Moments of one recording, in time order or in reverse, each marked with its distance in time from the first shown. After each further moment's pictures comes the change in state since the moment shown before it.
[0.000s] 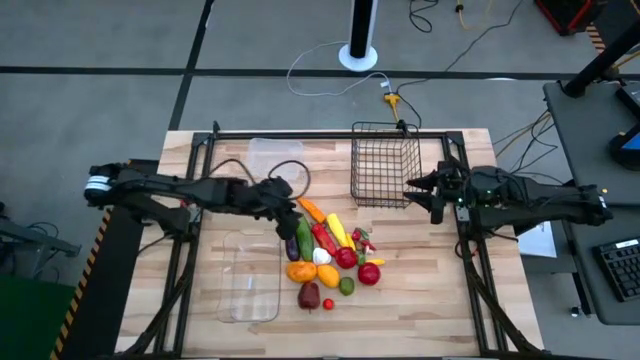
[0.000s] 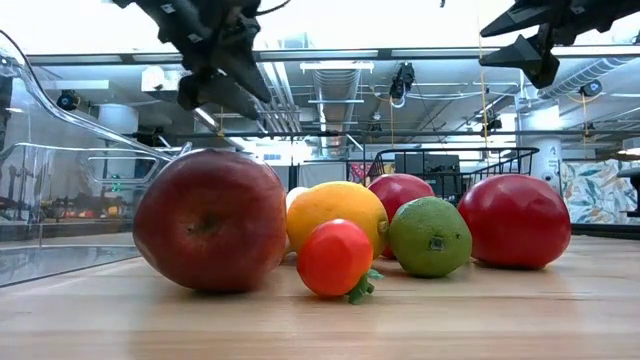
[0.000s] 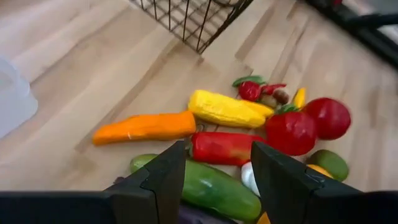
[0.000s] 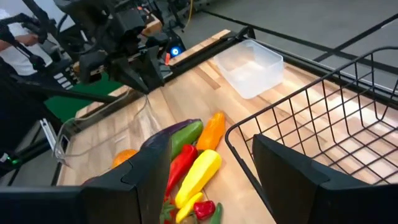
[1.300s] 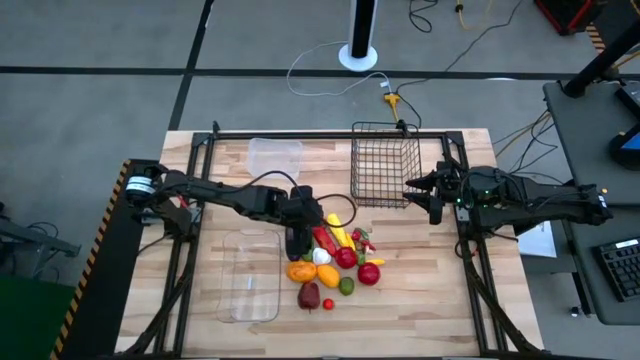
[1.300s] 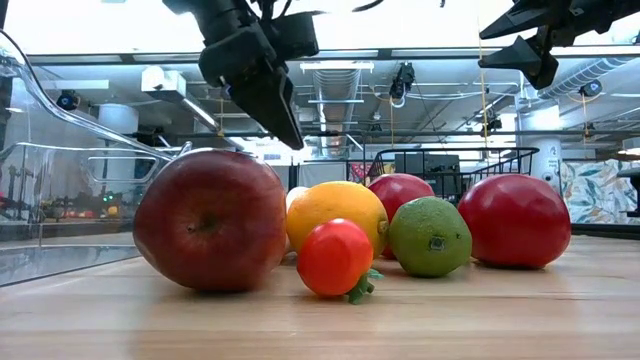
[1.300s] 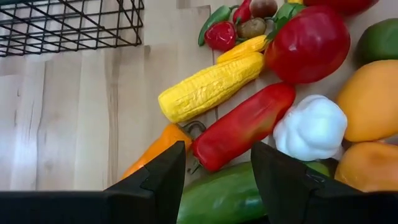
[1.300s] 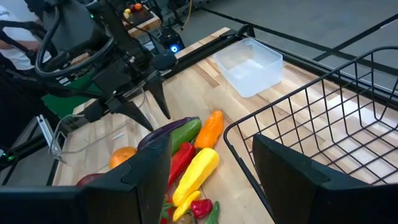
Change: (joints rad) left arm -0.038 0.327 0.229 -0.092 0.053 0.694; right arm 0.000 0.009 -0.001 0.000 0.000 -0.013
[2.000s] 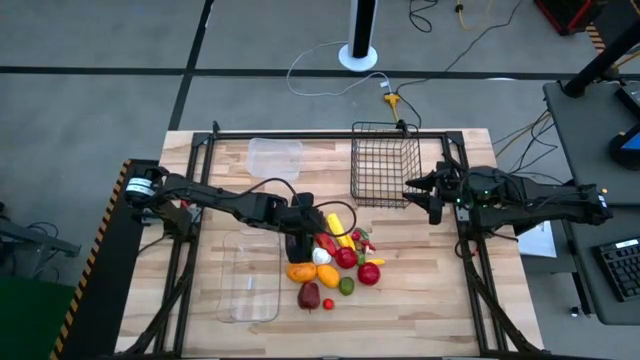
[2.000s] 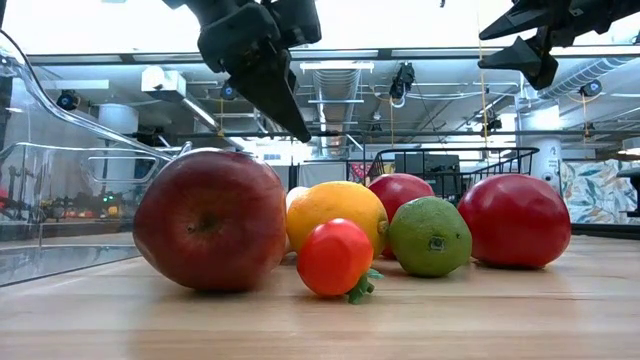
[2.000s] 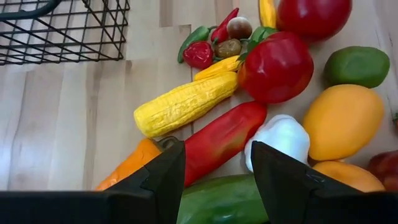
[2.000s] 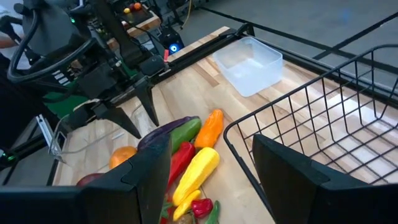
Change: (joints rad) left arm -0.054 0.004 -0.001 0.052 -0.015 -0.071; right arm 0.000 0.007 0.000 0.000 0.000 0.010
